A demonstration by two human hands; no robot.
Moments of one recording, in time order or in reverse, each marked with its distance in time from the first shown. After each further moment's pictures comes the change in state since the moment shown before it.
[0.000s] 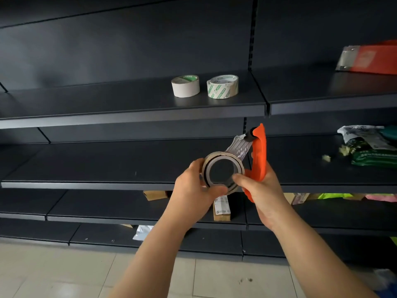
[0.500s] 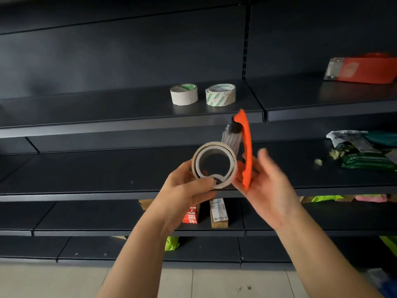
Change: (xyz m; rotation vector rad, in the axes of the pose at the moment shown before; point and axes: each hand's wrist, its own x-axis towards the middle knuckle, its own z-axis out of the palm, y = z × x) left_hand 0.004 -0.014 -0.036 -0.750 -0.259 -0.083; right_hand -0.013 -0.022 0.005 0.587 -0.197 0.084
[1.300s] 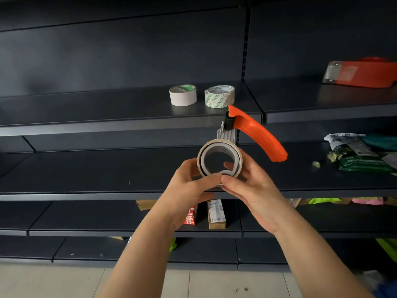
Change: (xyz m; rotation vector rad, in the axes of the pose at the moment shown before) left_hand 0.007 0.007 0.017 0.151 0.072 -0.045; right_hand -0.002 0.003 0.009 -0.549 -0.060 -0.124
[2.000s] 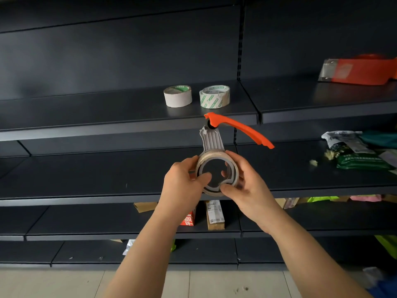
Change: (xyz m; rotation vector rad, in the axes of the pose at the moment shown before) left_hand 0.015 0.003 0.013 0.463 0.280 0.191; right_hand 0.012 0.014 -0.006 -0.397 0.054 -0.106
